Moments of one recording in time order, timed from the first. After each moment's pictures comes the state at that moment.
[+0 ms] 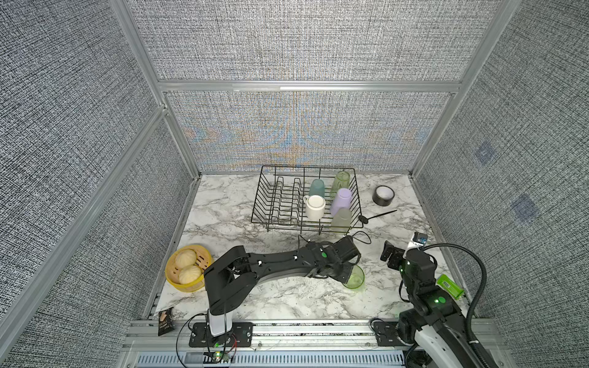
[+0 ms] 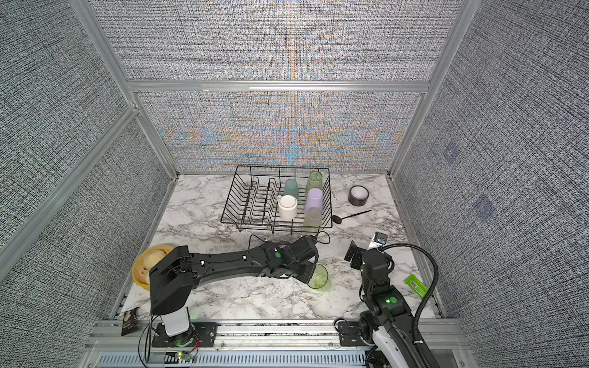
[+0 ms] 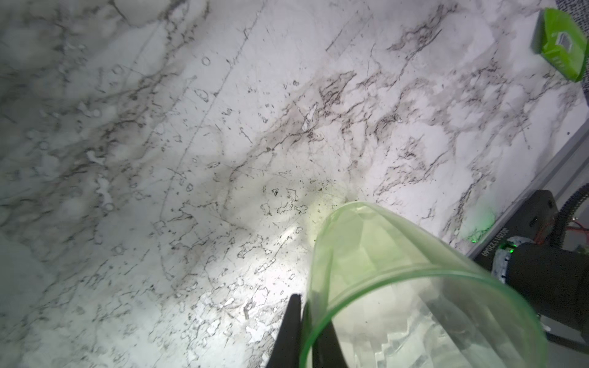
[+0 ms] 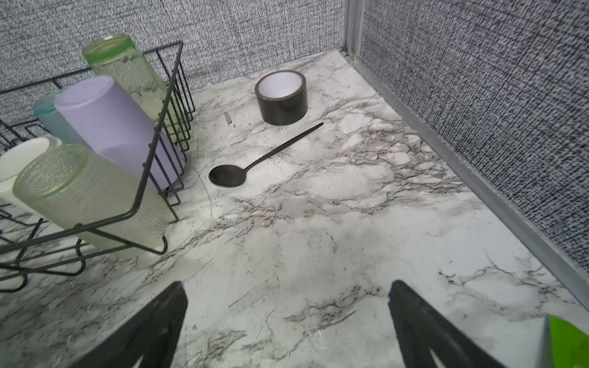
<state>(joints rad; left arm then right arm) -1.21 1.81 1.31 -0.53 0.02 -0.61 0.28 0.44 0.32 -0.37 0.40 0.36</state>
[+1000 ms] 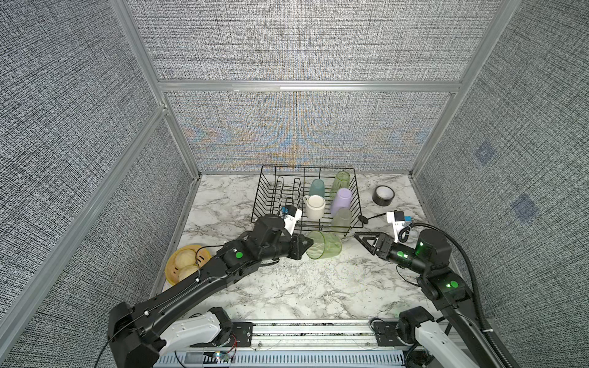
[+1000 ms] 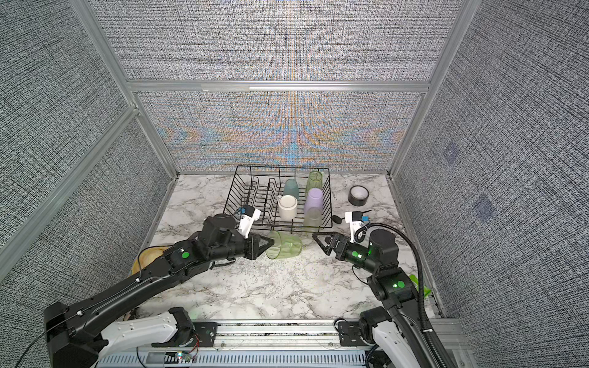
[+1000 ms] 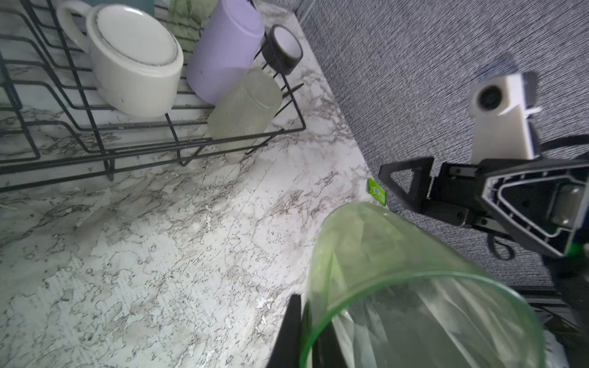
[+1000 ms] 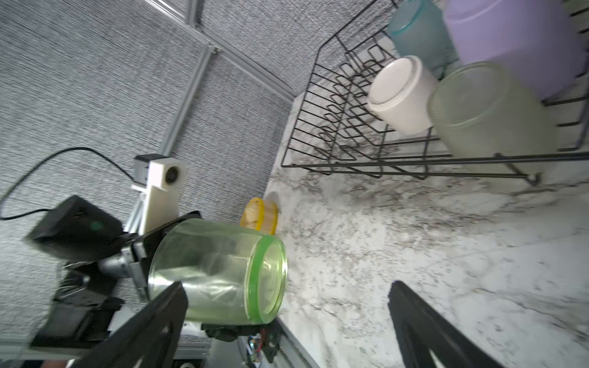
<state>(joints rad) -0.86 1.06 0.93 -0.36 0.27 -0.68 0.28 0.59 0.60 -0.23 -0.65 0.89</state>
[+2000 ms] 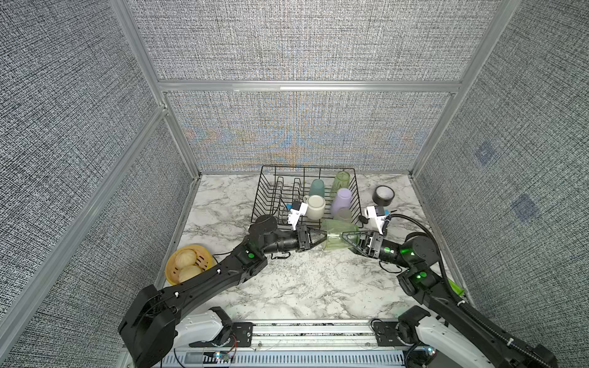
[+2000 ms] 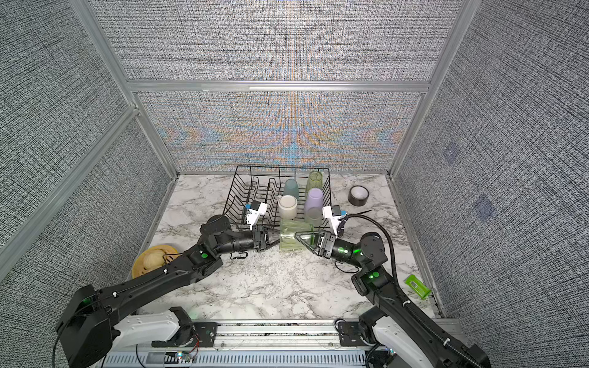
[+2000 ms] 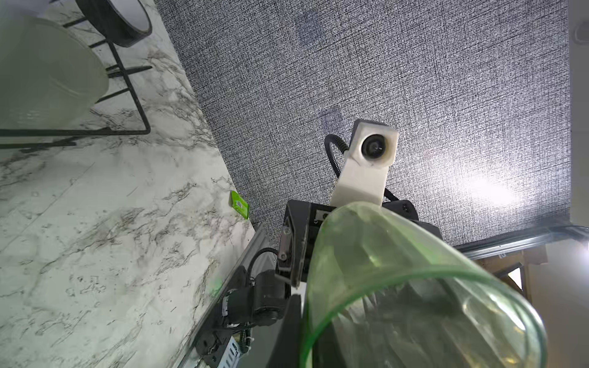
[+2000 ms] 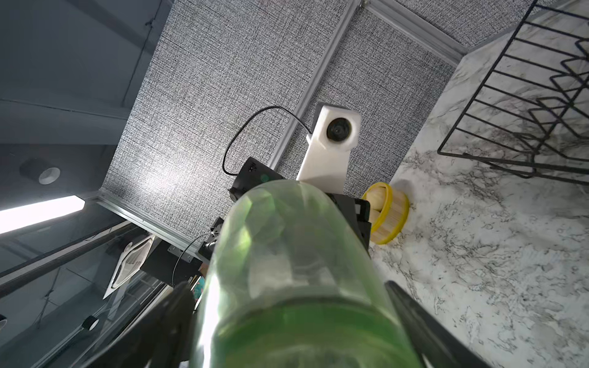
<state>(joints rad) -0.80 1.20 0.74 0.44 0.67 -1.18 0.50 0.80 0.47 0.62 -0.76 1.28</state>
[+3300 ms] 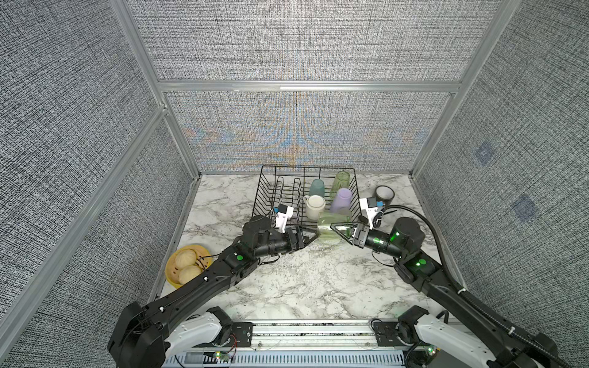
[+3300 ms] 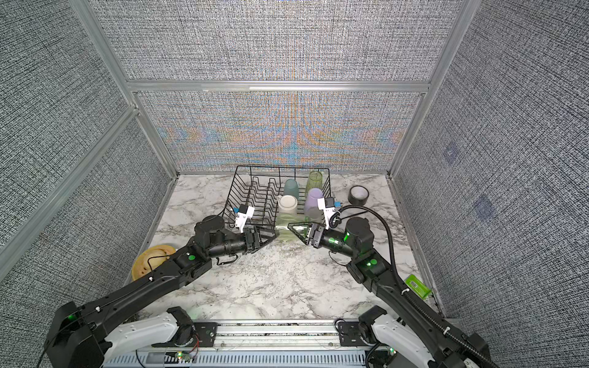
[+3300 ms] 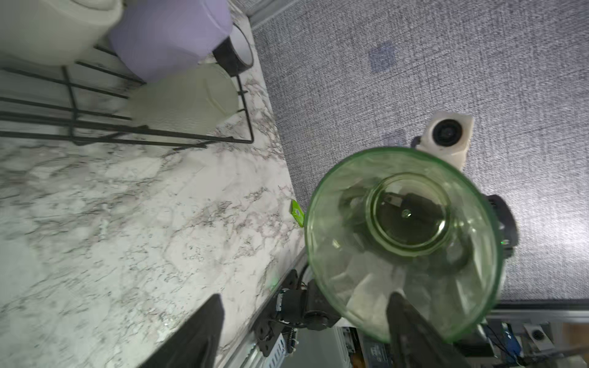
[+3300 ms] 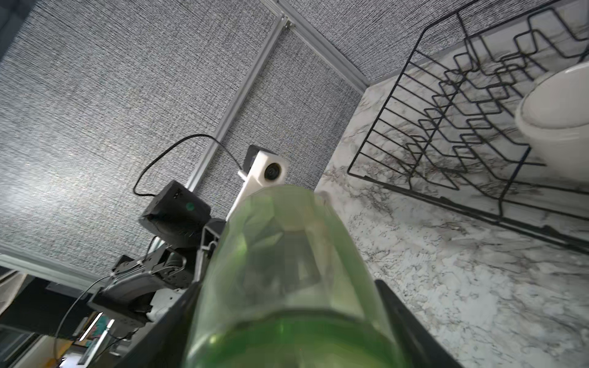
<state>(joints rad) -0.73 1.07 0.73 0.05 0.52 -1.03 0.52 0.93 0.70 0.14 -0.60 0.86</state>
